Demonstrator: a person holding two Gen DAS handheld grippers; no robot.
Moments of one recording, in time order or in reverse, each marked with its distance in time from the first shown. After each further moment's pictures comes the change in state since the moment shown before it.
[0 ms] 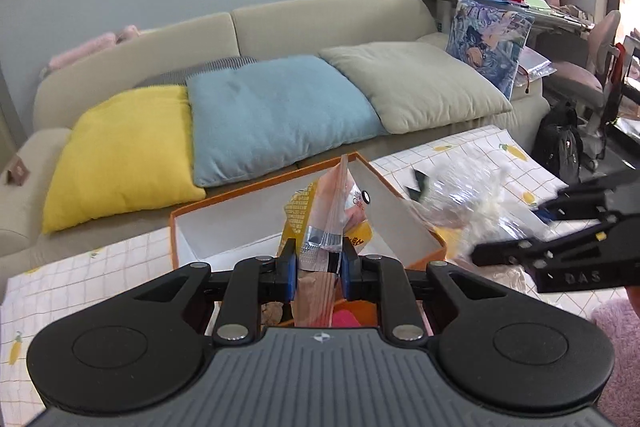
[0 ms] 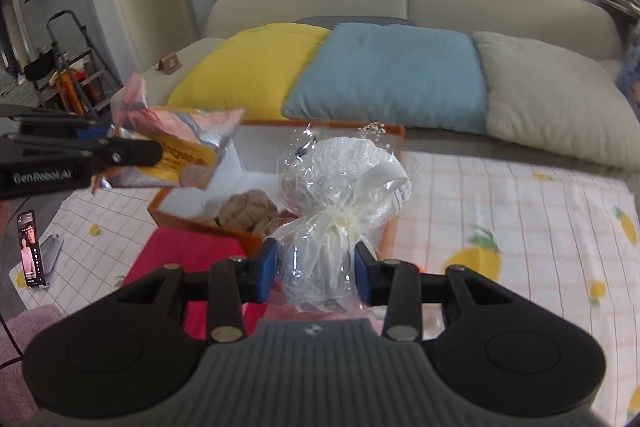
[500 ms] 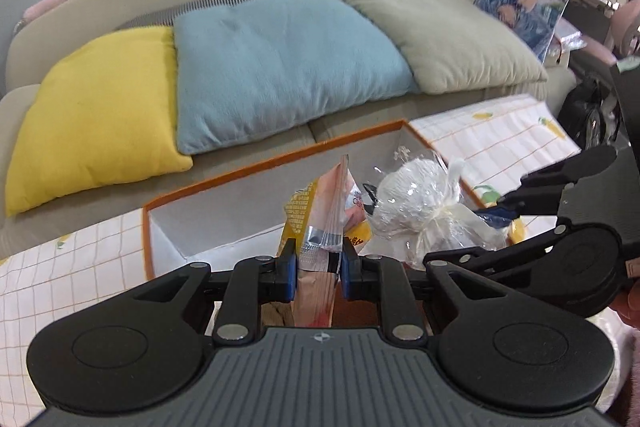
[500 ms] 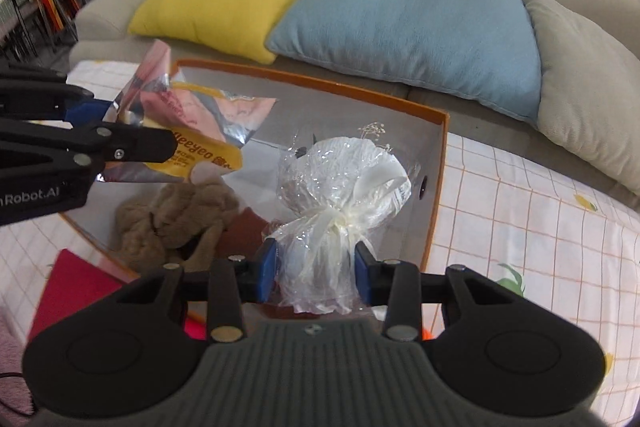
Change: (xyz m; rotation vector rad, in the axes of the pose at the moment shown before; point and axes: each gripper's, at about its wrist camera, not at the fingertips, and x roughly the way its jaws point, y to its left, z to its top) left arm 0.116 0.040 0.018 -0.032 0.174 -0.018; right arm 0.162 -0.005 0.063 -0.119 0.276 -0.073
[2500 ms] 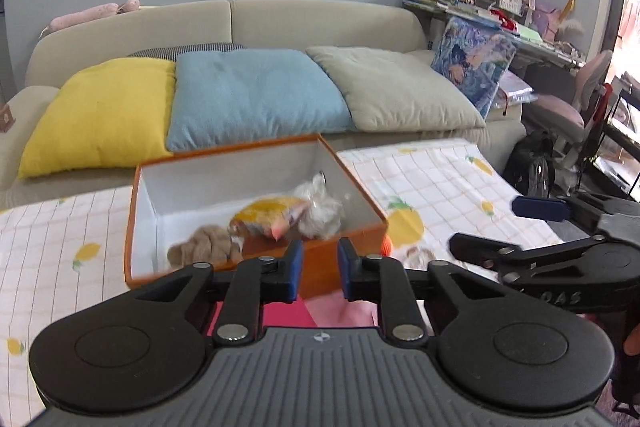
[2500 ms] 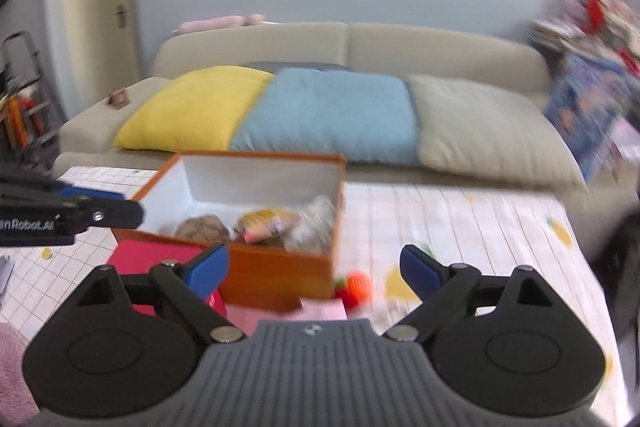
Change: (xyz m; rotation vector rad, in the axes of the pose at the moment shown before) left arm -0.131 -0.082 -0.103 -0.097 -0.214 -0.054; right arm -0.173 0.031 -0.168 0.208 -0.423 -0.173
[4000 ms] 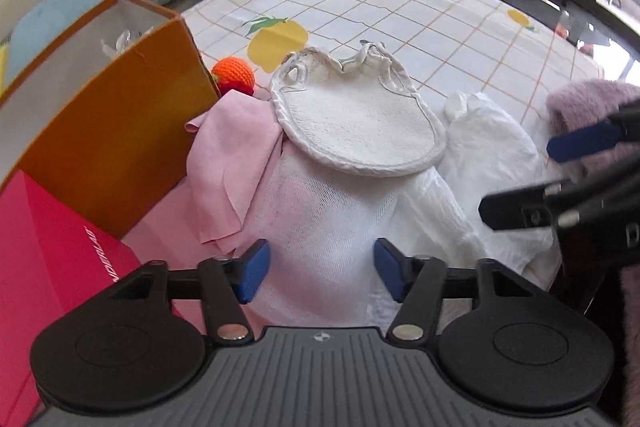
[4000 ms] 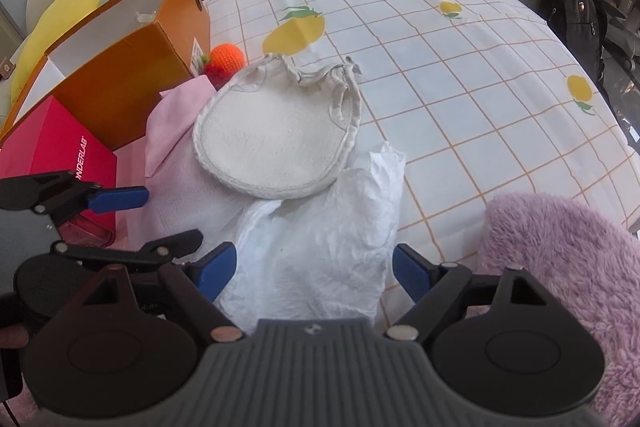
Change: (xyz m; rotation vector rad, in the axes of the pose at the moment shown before) left arm 0.141 -0.096 -0.102 0.410 0.368 -0.134; right arm 0.025 -0.072 -0.130 0.372 0.454 -0.157
